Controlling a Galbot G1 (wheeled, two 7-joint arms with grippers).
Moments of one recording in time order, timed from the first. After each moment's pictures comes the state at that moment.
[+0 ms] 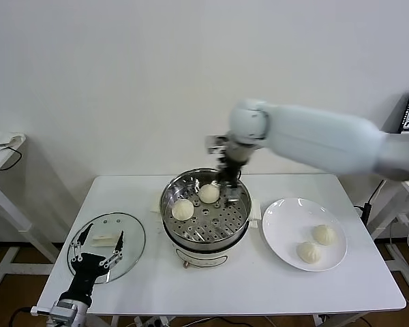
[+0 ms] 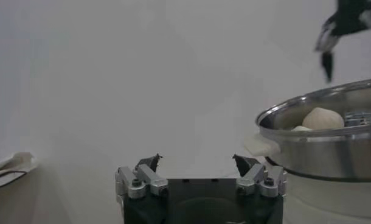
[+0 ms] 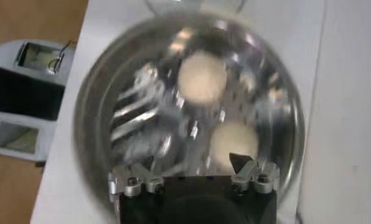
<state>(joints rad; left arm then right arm) 1.65 -1.49 -0.77 -2.11 0.11 -0.09 0.22 0.67 0.87 -1.29 1.43 0.38 -0.48 -1.23</state>
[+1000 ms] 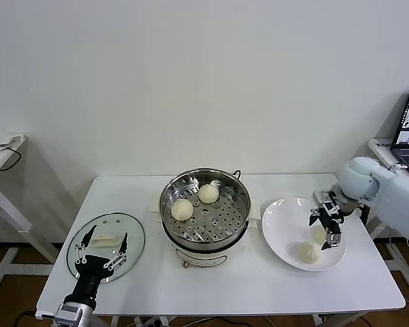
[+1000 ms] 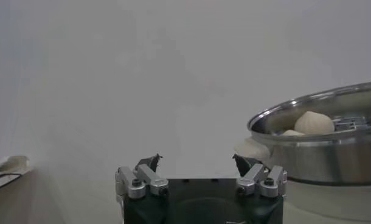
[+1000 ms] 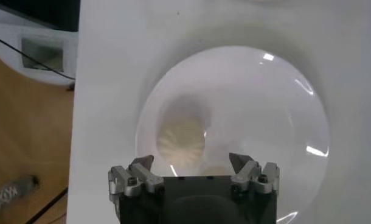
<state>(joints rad) 1.67 -1.51 -0.74 -2.12 0.14 -0.09 0.21 0.02 0.56 -0.79 1.37 -0.13 -0.24 -1.30</state>
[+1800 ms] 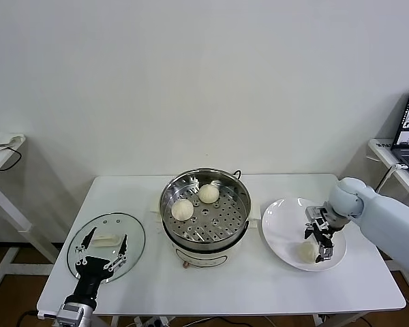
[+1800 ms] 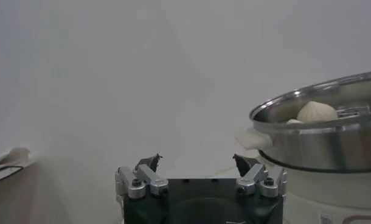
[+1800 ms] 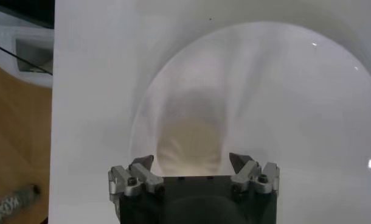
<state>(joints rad) 1.66 -1.52 -0.75 -2.09 0.15 -0.10 0.21 -0.17 0.64 -0.63 1.28 -0.23 -0.21 -1.30</state>
